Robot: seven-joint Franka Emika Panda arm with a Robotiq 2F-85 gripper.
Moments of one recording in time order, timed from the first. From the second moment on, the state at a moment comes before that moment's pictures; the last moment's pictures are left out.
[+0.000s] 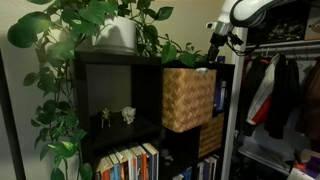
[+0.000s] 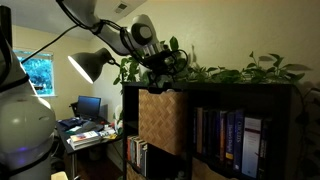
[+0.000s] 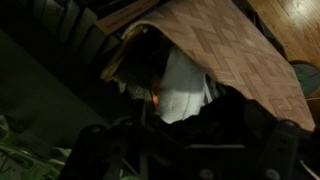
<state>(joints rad) 0.08 -0.42 -0.01 -2.30 -0.20 2.36 -0.56</state>
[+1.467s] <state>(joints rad) 0.10 -0.51 0.01 -2.49 0.08 2.41 -0.06</state>
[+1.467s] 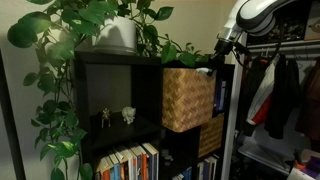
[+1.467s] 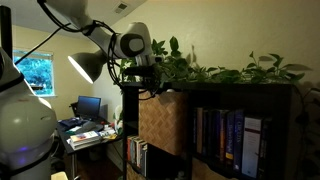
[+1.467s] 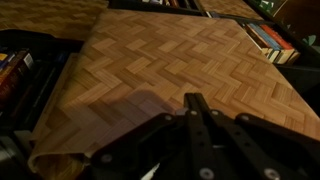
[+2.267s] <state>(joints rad) 0.10 -0.41 0.01 -2.52 0.09 2.64 -0.05</state>
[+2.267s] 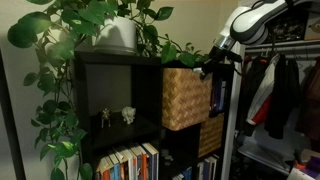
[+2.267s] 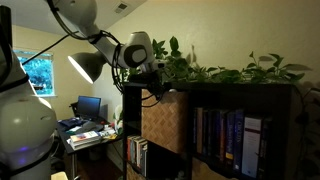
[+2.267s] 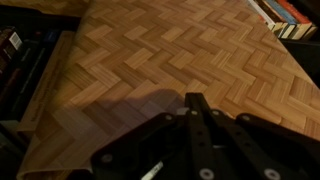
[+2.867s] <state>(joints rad) 0.10 -0.30 0.03 -2.48 0.09 2.82 -0.02</state>
